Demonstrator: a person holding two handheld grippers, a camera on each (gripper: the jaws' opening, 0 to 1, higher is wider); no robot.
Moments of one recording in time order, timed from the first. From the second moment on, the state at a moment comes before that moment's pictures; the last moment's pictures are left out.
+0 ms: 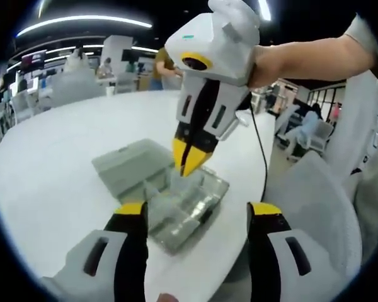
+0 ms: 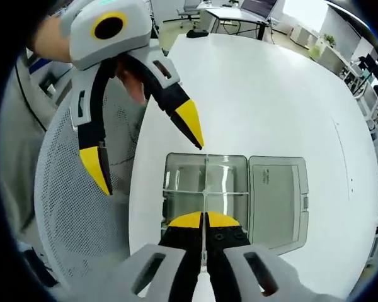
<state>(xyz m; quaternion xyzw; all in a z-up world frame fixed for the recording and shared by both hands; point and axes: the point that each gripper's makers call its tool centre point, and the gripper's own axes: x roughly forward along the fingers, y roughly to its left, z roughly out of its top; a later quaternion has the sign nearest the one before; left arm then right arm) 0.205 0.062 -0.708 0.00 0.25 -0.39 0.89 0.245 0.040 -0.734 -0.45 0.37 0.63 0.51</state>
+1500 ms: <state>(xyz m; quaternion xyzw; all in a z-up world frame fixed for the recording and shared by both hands) 0.207 0.069 -0.713 -0.01 0.26 -0.39 0.88 0.246 0.040 -0.736 -0.49 0.38 0.62 0.49</state>
